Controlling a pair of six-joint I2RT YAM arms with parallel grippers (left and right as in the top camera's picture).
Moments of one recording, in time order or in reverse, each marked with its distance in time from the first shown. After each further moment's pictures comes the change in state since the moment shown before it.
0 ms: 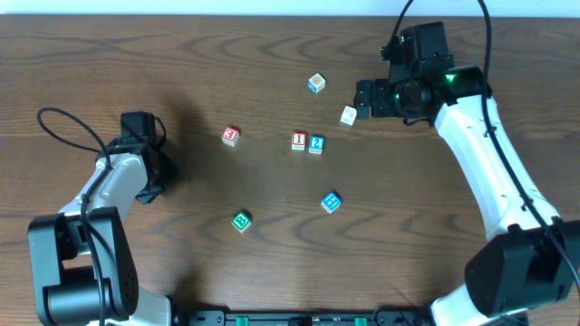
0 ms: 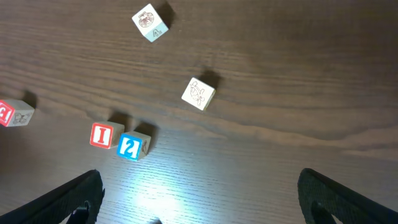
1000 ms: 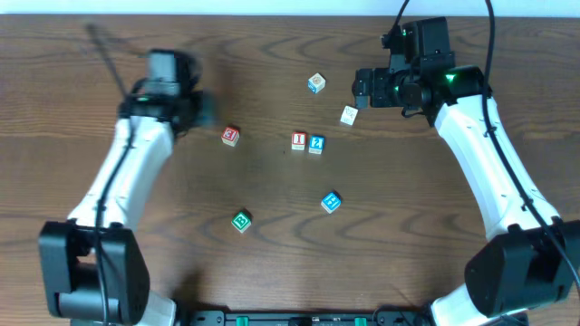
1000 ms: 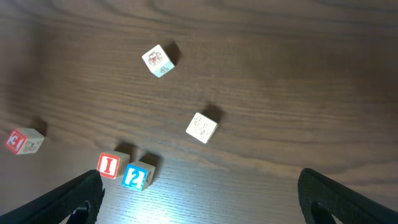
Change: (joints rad) left arm -0.270 0.001 0.406 -0.029 0.122 0.548; right arm -0.001 0.000 0.000 0.112 0.010 0.002
